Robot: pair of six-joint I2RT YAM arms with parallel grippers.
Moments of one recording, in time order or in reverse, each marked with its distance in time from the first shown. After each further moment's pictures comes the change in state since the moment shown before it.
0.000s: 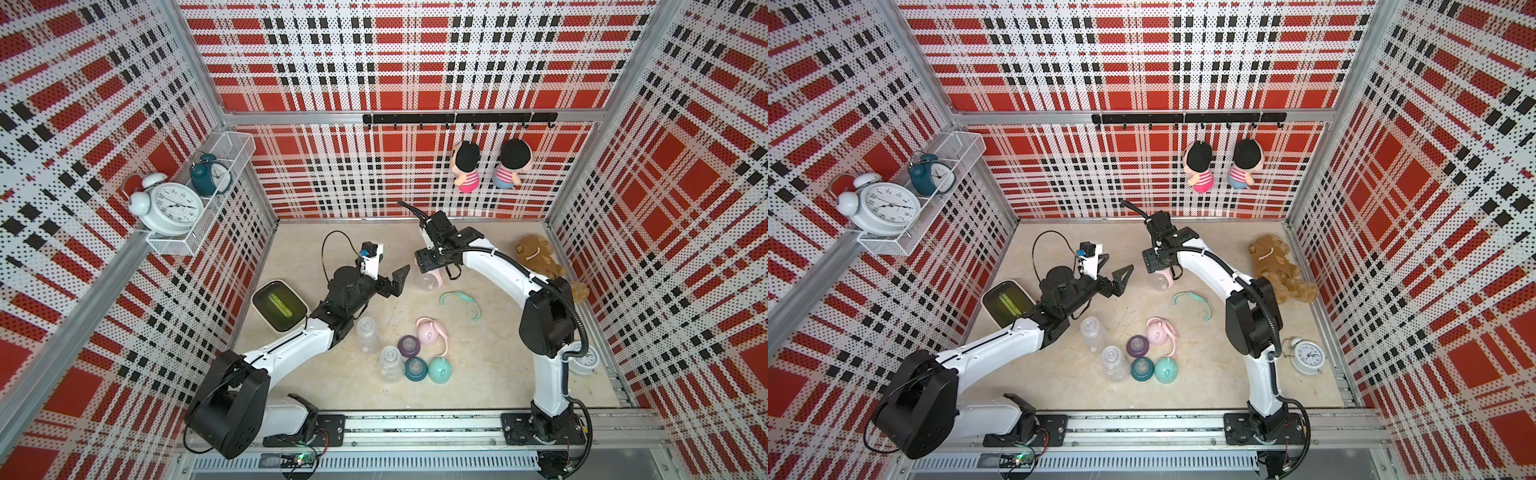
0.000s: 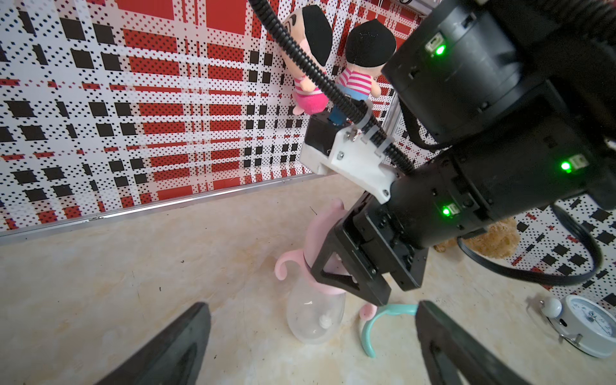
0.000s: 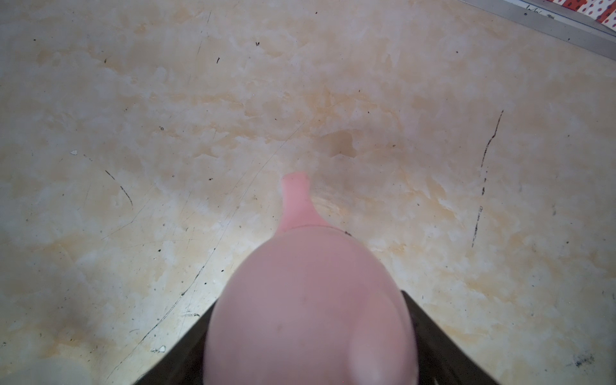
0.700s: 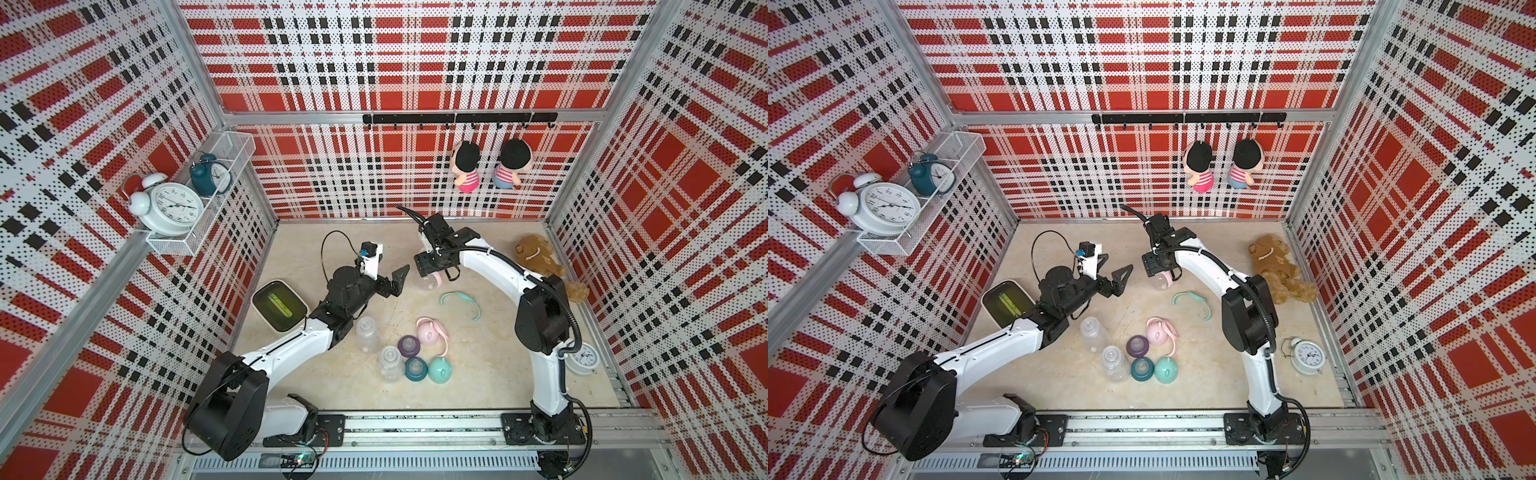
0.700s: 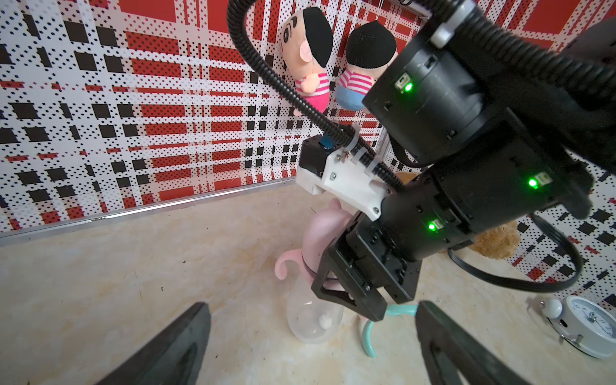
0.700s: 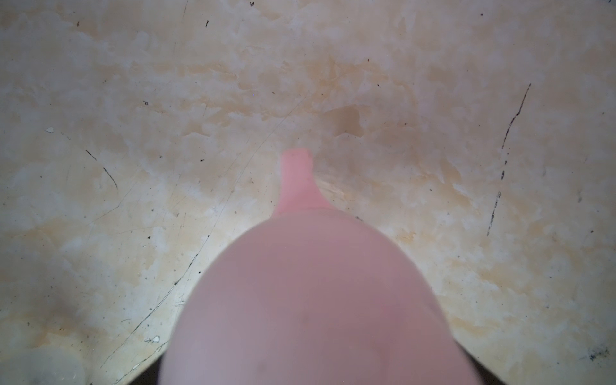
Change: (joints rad) left arm 0.000 -0.009 0.000 -0.008 -0.004 0.001; right arm 0.002 0.035 0.021 -0.049 -0.006 0.001
